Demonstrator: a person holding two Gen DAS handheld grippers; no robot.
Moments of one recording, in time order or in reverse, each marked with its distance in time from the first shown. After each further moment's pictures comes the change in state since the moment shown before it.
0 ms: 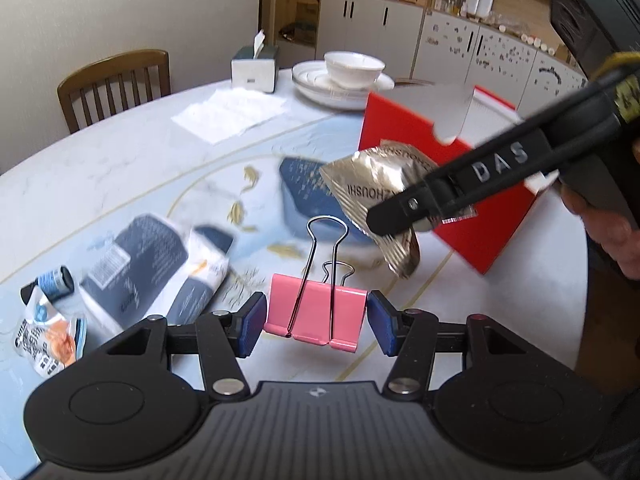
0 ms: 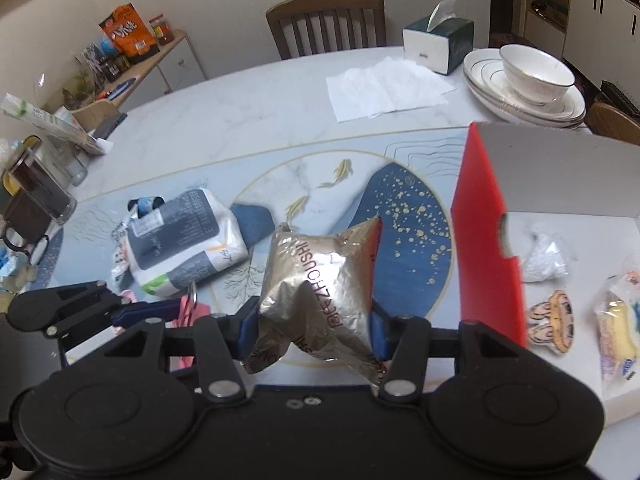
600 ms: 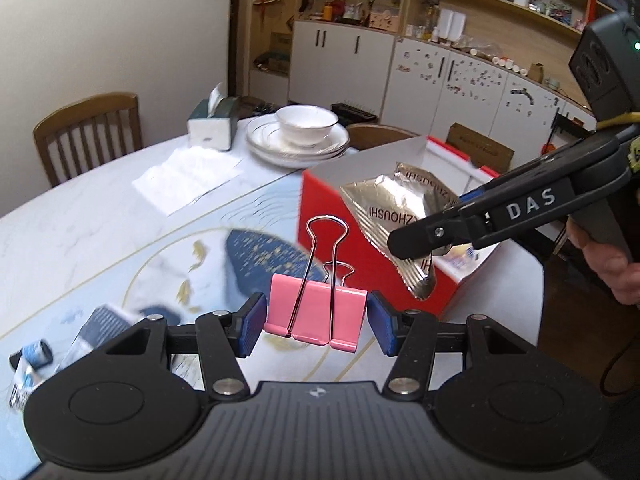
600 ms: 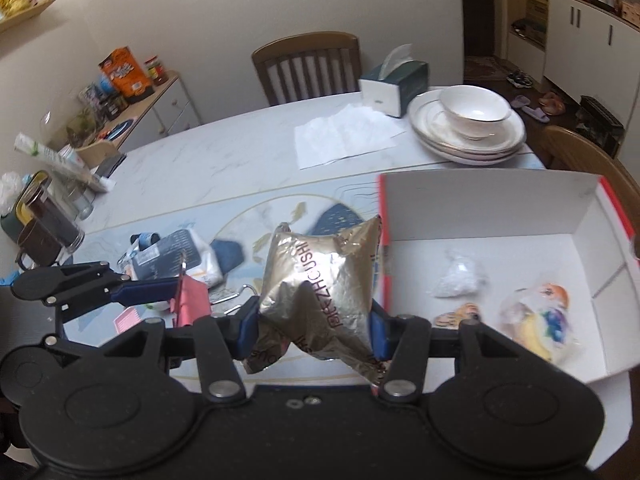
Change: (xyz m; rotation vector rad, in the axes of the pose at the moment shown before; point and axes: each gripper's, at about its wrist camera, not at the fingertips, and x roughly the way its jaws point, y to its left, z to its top) left arm -0.021 -0.054 0.059 0.044 -0.078 -0.061; right arm -0.079 -0.054 -0.002 0.035 -0.104 -0.017
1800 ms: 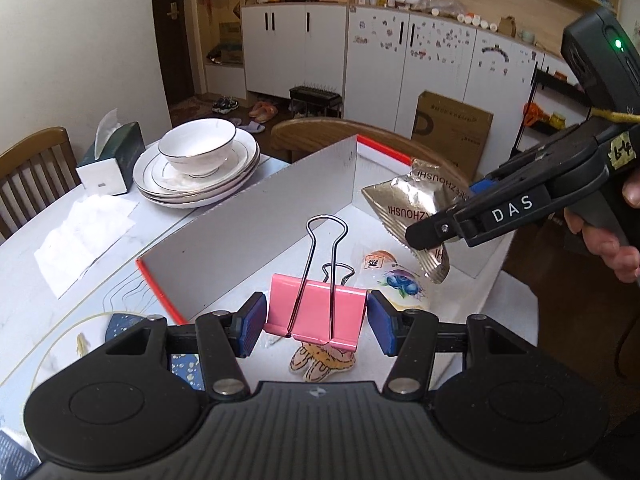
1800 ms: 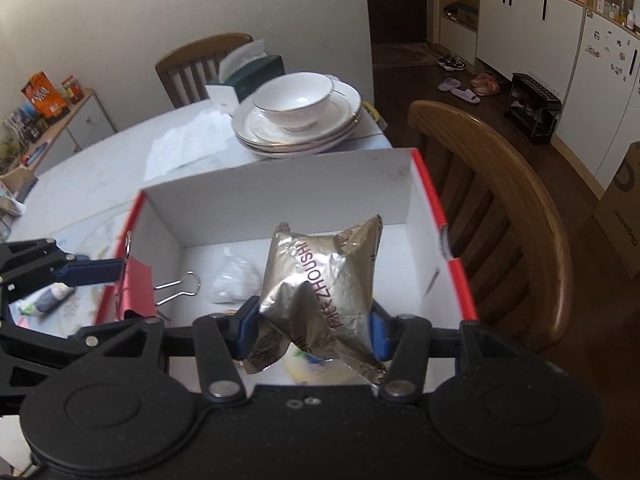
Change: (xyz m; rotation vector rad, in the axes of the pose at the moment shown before) left arm 0.135 -0.120 0.082 0.142 0.080 -0.016; right arm -0.011 -0.192 0.001 0.065 0.019 -0.147
